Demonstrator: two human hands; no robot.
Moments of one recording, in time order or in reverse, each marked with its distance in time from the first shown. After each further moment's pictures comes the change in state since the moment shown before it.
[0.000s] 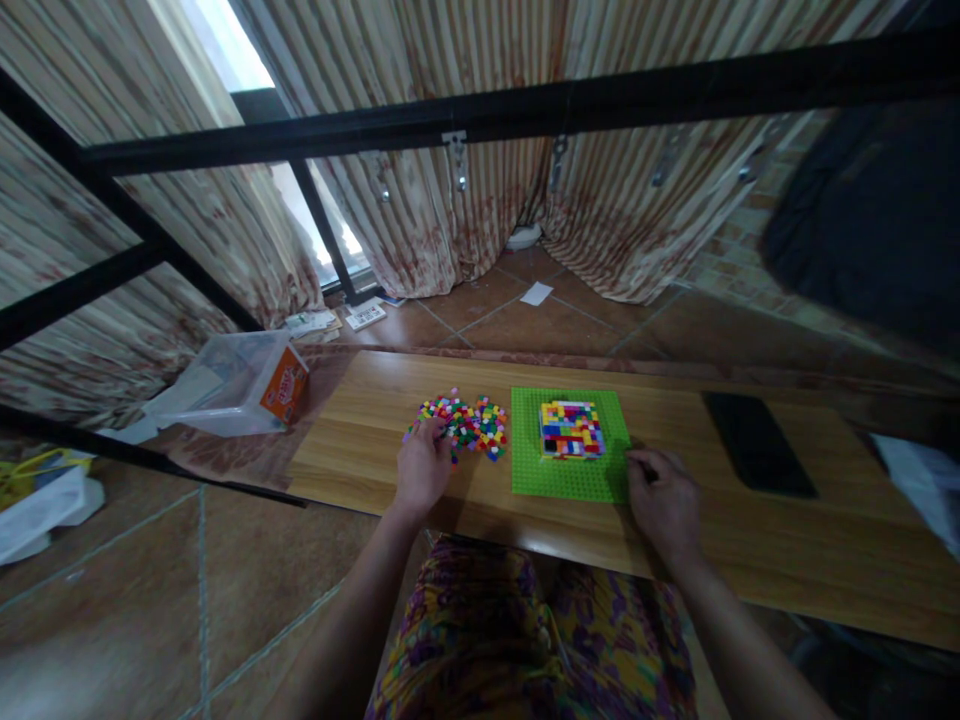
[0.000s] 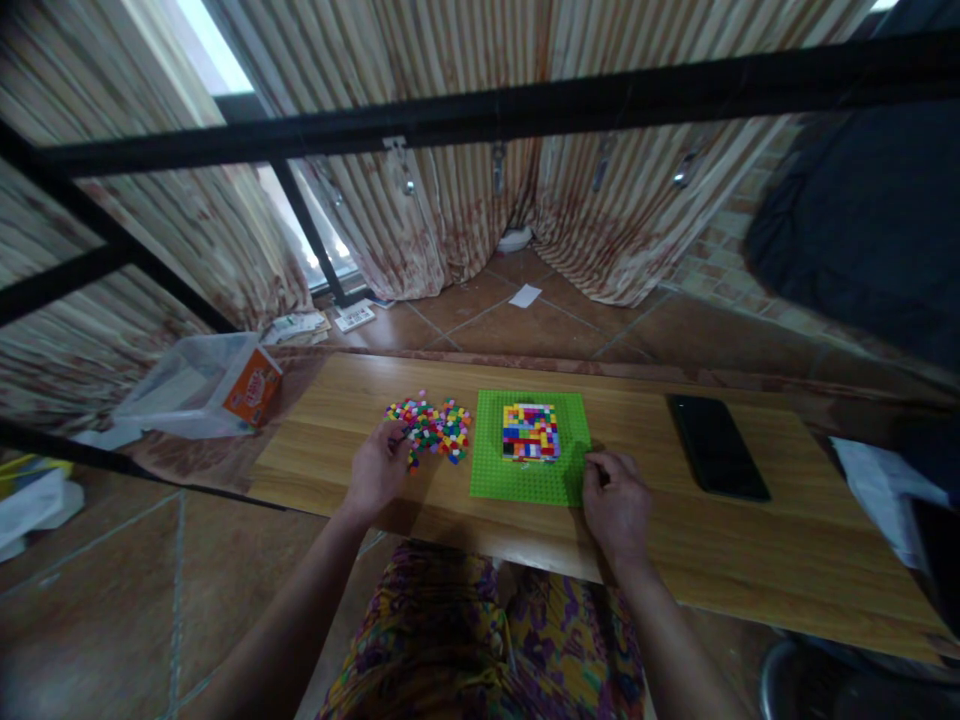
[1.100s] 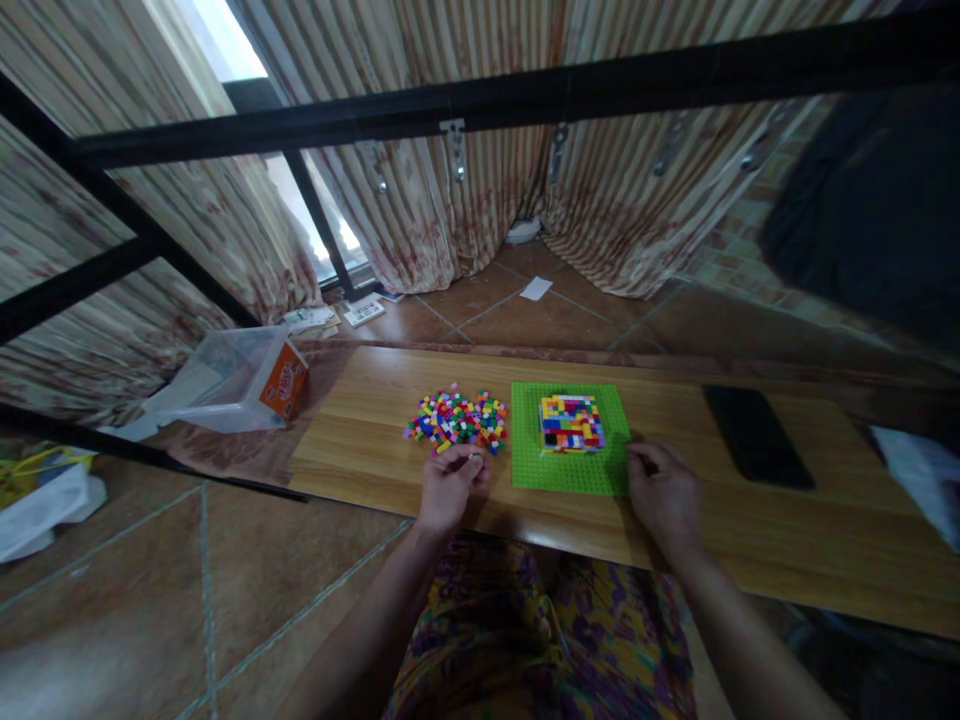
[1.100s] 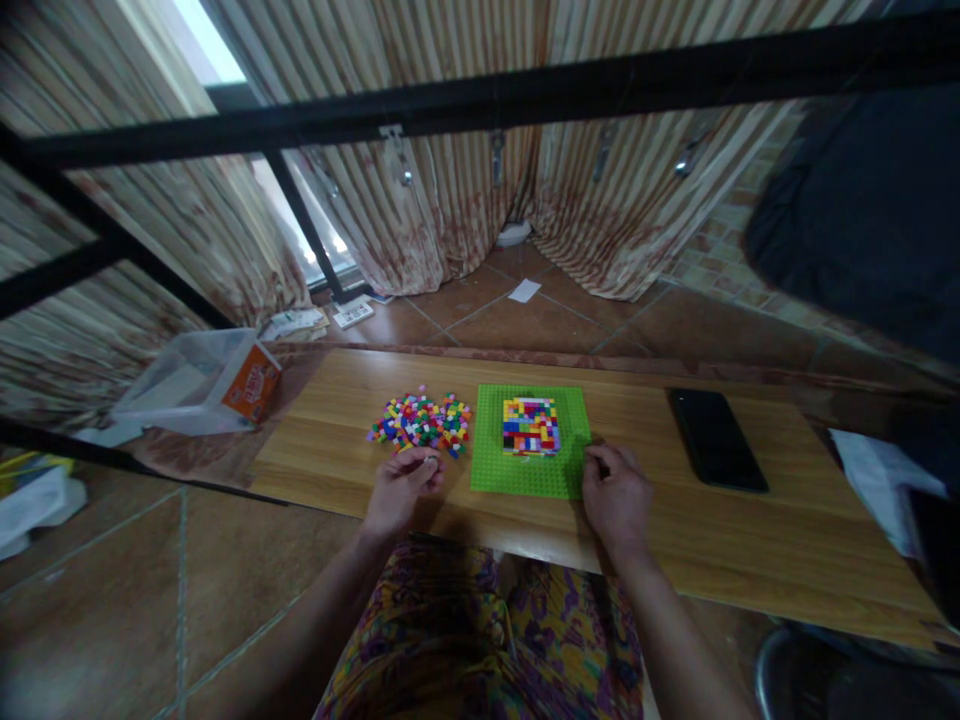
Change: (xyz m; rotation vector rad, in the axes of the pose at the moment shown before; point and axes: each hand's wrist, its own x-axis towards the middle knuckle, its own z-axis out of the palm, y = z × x) left_hand -0.047 0.022 0.021 -0.874 -0.206 -0.341; right_hand 0.000 -0.003 -0.002 0.011 -0.003 0.025
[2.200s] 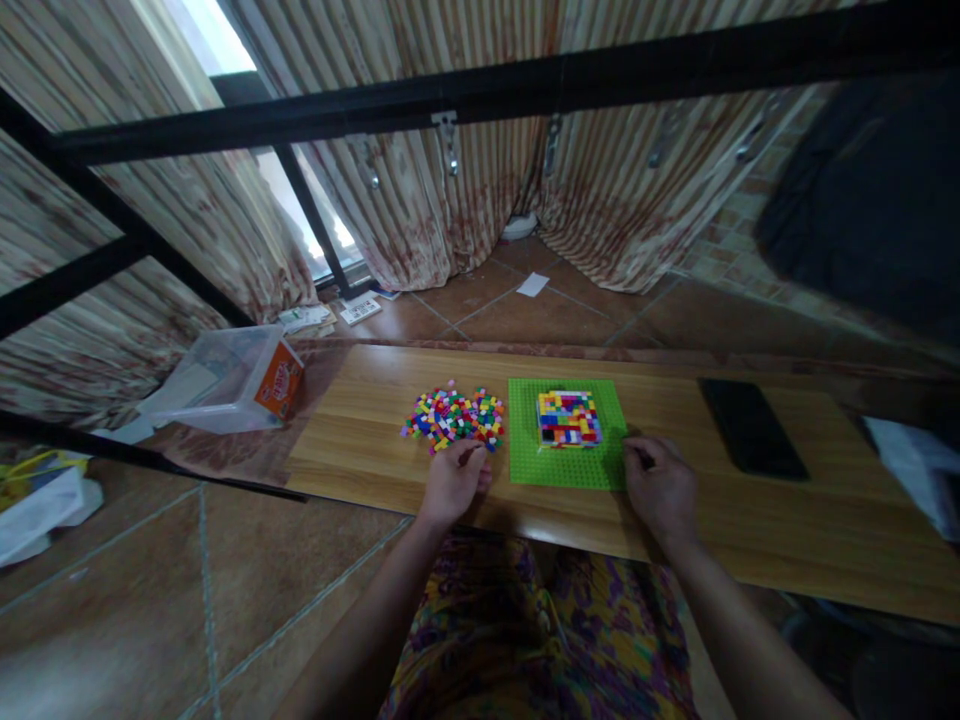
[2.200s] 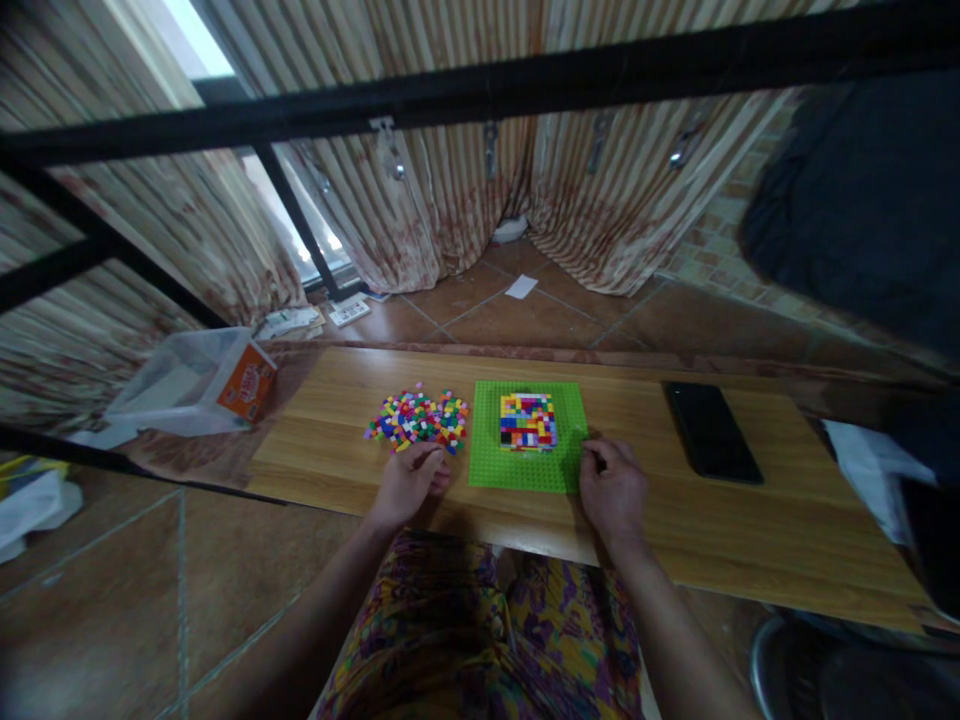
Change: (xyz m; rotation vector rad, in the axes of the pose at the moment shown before) left_hand 0.014 -0.011 0.000 0.321 -0.047 -0.049; right_hand 0.000 0.000 0.000 -0.005 -0.006 0.004
